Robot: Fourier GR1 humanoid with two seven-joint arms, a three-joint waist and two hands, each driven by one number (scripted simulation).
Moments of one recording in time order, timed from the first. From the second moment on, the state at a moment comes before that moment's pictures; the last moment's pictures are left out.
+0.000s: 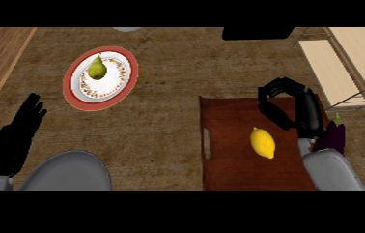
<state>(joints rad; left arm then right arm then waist) 0.04 0.52 0.00 -1.44 0.34 0.14 0.04 -0.25 -0.34 0.22 -1.43 0.14 -0.42 0.01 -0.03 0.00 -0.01</state>
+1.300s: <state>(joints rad) 0.03 0.49 -0.03 -1.41 0.29 0.11 0.06 0.00 -0.21 0.53 -1.72 1.18 0.05 0.92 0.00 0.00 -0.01</state>
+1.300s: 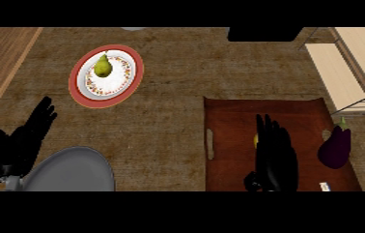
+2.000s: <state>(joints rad) 0.01 0.45 0.00 -1.39 0.26 0.07 0.07 -0.11 -0.17 0.44 -1.73 1.19 0.43 0.95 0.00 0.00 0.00</state>
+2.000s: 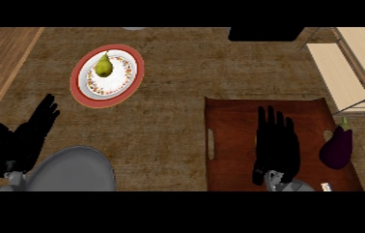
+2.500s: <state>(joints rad) 0.01 0.42 0.06 -1.39 0.22 0.02 0.07 -0.08 -0.19 0.36 -1.63 1.24 0.39 0.86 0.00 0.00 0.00</state>
